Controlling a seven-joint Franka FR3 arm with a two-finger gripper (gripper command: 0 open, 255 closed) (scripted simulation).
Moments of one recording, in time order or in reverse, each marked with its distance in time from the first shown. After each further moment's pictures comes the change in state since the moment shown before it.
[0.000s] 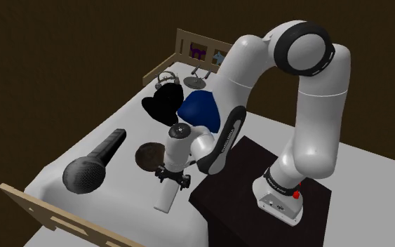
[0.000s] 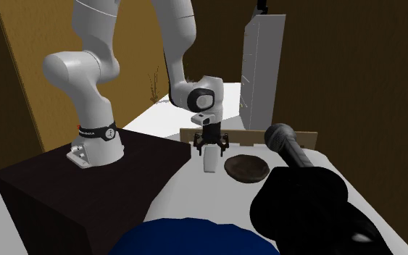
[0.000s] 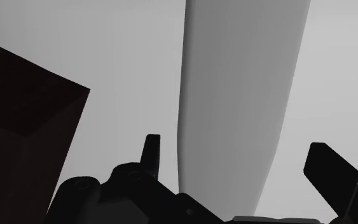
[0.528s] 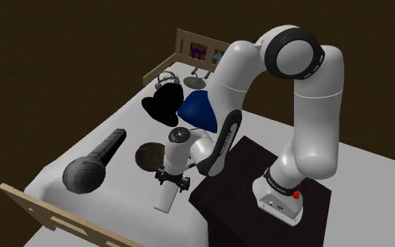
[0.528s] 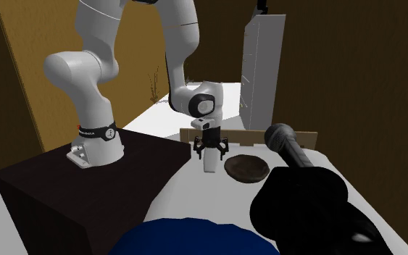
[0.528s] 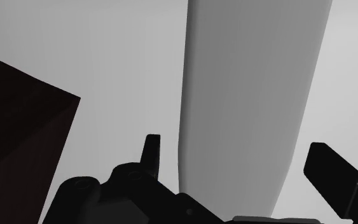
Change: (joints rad) arm 0.058 0.055 -0.067 0.024 -0.052 0.039 0.045
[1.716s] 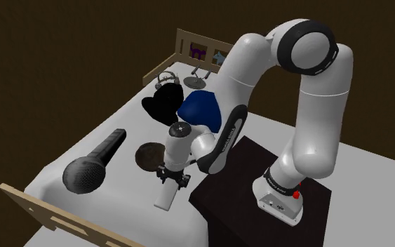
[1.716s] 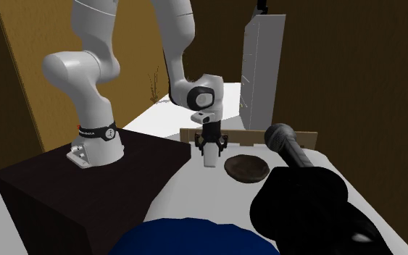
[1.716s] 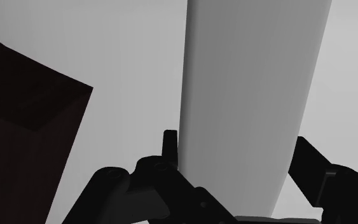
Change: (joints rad) arm -0.076 -0.074 0.090 -0.032 0.069 -0.051 -0.058
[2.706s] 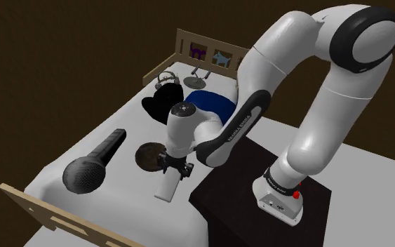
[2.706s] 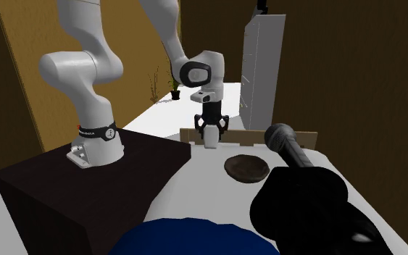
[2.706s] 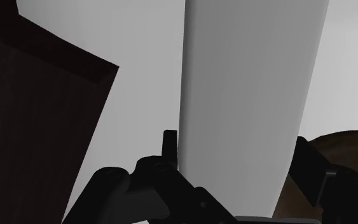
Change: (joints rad) arm -0.238 -0.260 0.313 -0.073 0.361 -0.166 -0.269
